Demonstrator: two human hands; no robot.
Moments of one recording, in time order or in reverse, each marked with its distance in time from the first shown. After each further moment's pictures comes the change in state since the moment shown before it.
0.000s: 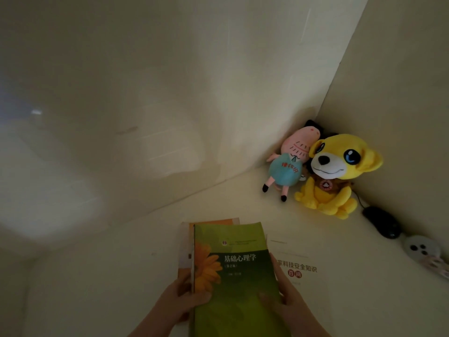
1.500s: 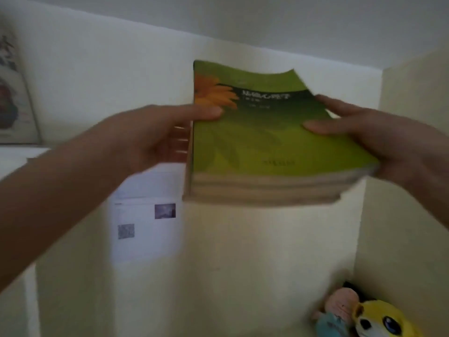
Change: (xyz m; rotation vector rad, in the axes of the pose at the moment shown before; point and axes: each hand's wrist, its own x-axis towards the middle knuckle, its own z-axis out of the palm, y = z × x) left_hand -0.434 0.403 0.023 0.356 0.276 1.043; right_hand -0.205 -0.571 -0.011 0.051 -0.119 -0.728
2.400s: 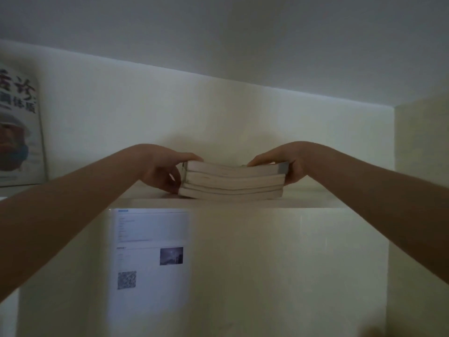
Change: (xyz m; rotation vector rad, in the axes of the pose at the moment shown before) left_hand 0.126 -0.030 -0.081 0.317 0.035 -0.449; right_hand 0.191 0.007 0.043 -0.367 -0.073 0.472
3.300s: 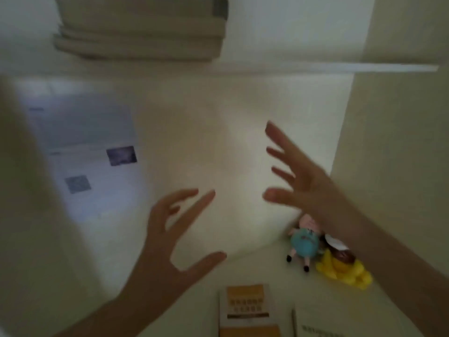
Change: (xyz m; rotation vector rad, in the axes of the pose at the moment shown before) left_hand -0.103 -0.215 0.224 0.245 0.182 0.910; right_hand -0.096 0.279 0.058 0.172 0.064 -0.679
